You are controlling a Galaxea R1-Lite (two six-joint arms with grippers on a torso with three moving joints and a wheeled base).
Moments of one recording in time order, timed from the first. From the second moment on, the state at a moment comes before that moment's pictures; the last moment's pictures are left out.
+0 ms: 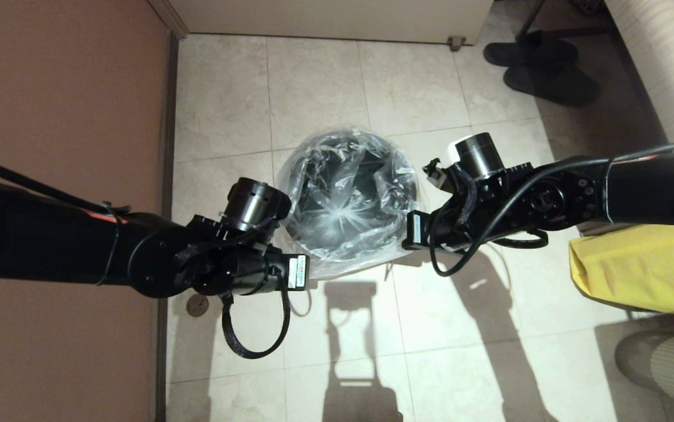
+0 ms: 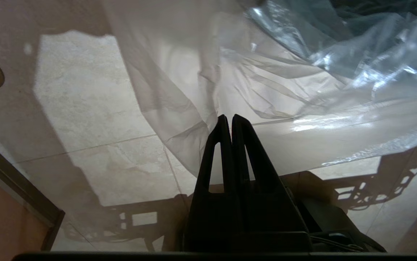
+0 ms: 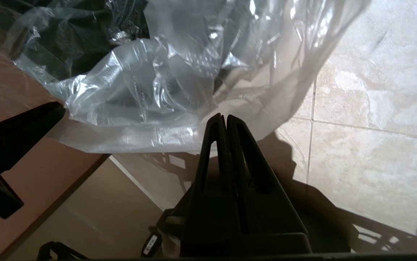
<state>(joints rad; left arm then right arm) -0.55 1.84 -1.14 0.06 0.25 -0.30 0.53 2.07 -1.71 0.31 0.14 0.48</state>
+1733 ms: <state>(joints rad) -0.39 1.90 -1.06 -0.24 0.22 -0.35 0.50 2.12 -1.73 0.30 0.14 0.50</state>
